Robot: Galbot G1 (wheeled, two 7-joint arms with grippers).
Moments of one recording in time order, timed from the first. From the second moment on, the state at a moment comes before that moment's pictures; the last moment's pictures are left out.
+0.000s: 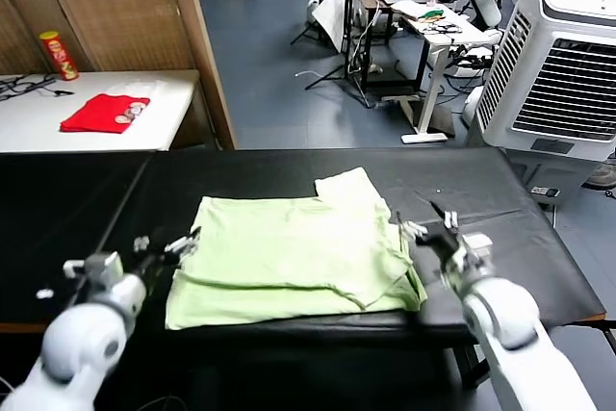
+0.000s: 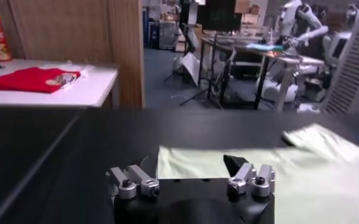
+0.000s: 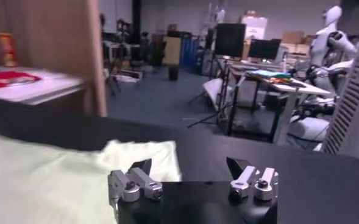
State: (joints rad) left arm 1.11 -1.00 -0.51 -1.89 -0.77 0.57 -0.20; right arm -0.77 1.16 0.28 1.58 0.39 -0.49 0.02
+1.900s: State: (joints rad) left arm 0.90 -0.97 -0.39 -1.65 -0.75 0.59 -0.11; right arm -0.74 1.15 0.25 1.48 0.52 -0.43 -0.08
